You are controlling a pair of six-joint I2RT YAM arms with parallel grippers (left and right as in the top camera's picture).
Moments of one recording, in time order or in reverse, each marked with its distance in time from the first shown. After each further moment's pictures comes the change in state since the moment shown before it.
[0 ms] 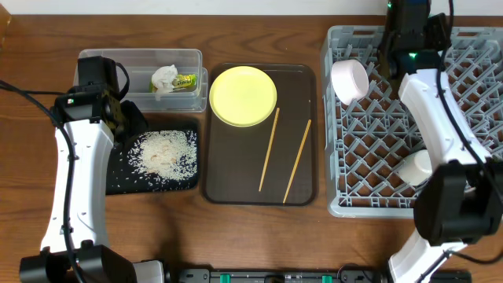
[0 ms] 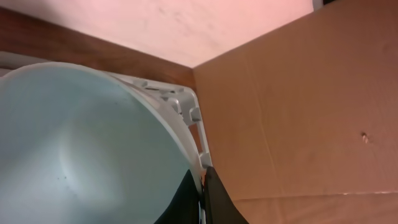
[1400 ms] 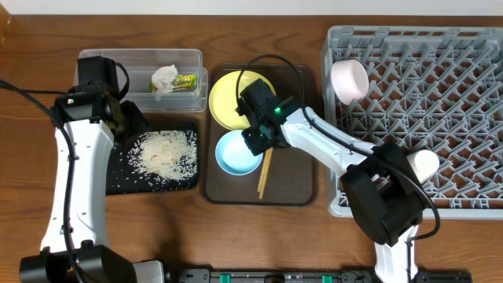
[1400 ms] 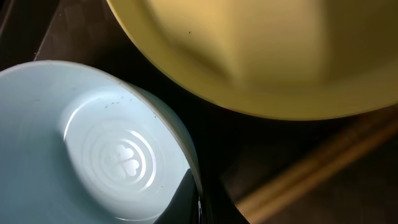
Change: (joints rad) left arm 0.000 0.000 0.000 0.002 0.000 0.014; right arm 0.586 0.163 -0.117 -0.400 -1.056 0.653
